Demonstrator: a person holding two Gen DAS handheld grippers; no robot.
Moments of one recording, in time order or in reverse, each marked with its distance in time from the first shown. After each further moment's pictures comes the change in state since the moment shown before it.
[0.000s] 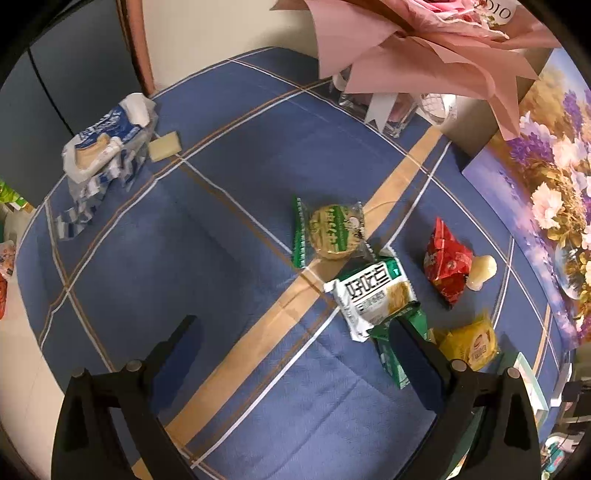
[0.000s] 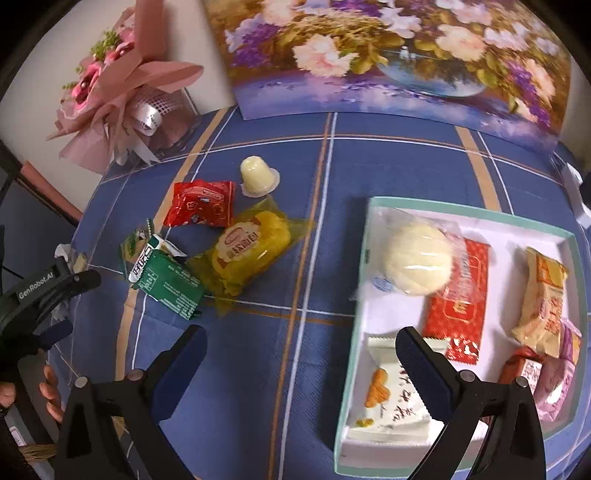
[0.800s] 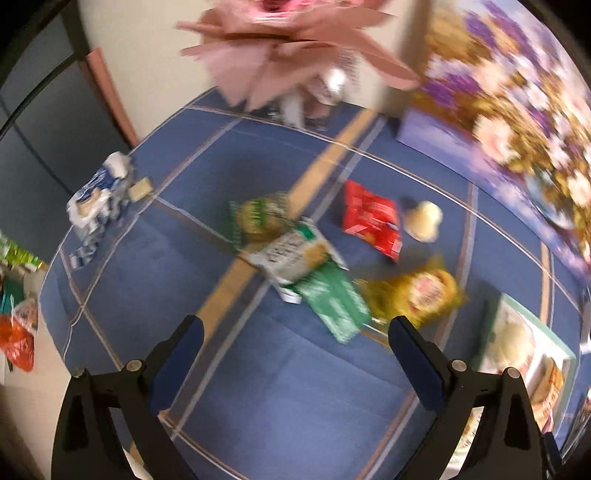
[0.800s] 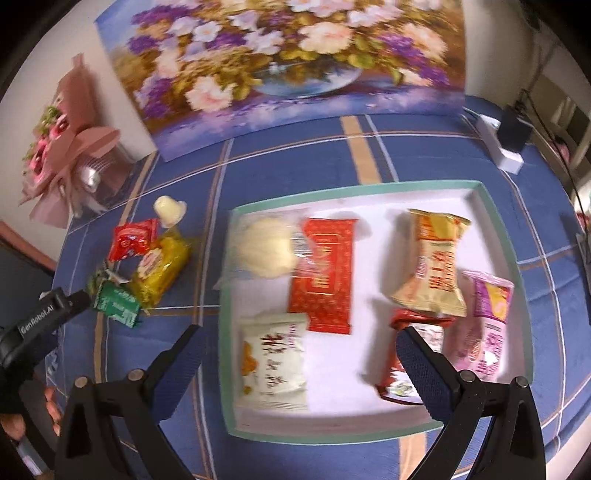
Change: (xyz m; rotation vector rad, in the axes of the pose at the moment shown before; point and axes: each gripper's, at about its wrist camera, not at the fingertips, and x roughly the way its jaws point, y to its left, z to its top) left arm -0.040 -0.076 -0.050 0.188 -0.101 0.097; right arm -0.053 -0.101 -0.026 0.187 -0.056 -0.075
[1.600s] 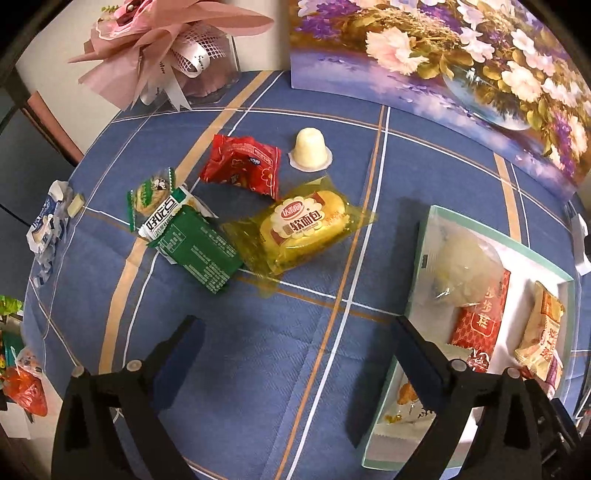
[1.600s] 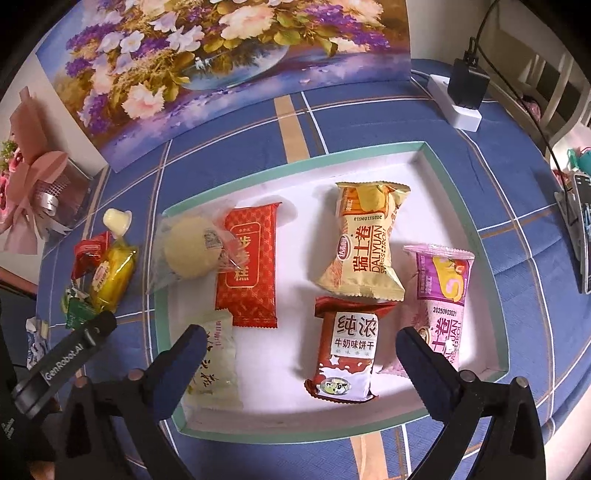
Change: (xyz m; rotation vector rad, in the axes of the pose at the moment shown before) left arm 0.009 -0.114 -0.056 0.245 0.072 -0.065; right arm 0.012 -0.069 -0.001 0.130 0.069 -0.066
